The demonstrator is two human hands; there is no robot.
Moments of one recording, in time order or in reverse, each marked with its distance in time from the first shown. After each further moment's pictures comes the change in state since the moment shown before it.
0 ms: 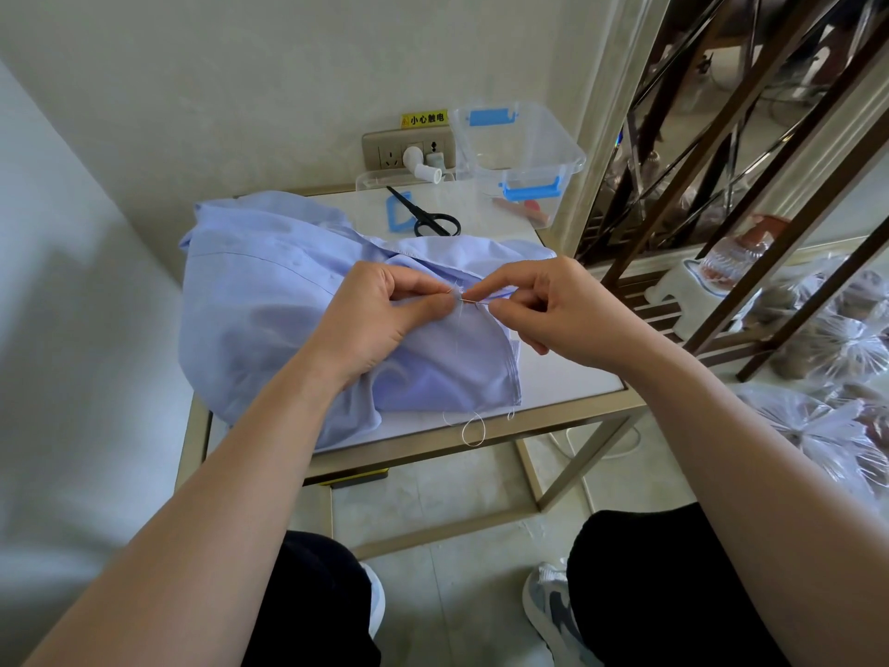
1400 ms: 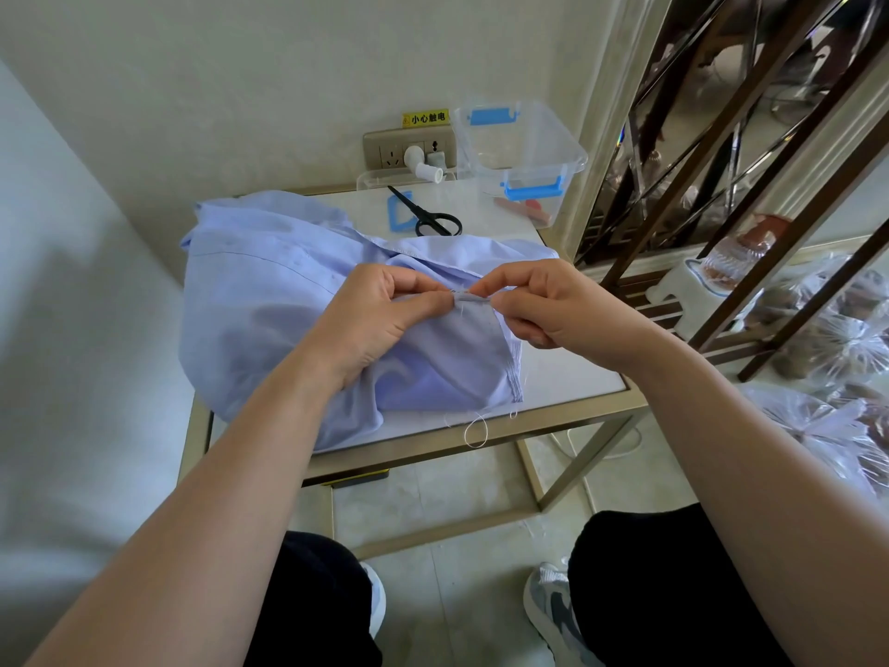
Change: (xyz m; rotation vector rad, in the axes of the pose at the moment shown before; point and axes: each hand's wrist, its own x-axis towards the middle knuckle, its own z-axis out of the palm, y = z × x) left_hand 0.000 0.003 0.000 -0.022 0.013 -0.101; right_hand 0.007 0.003 0.000 0.256 -0.126 0.120
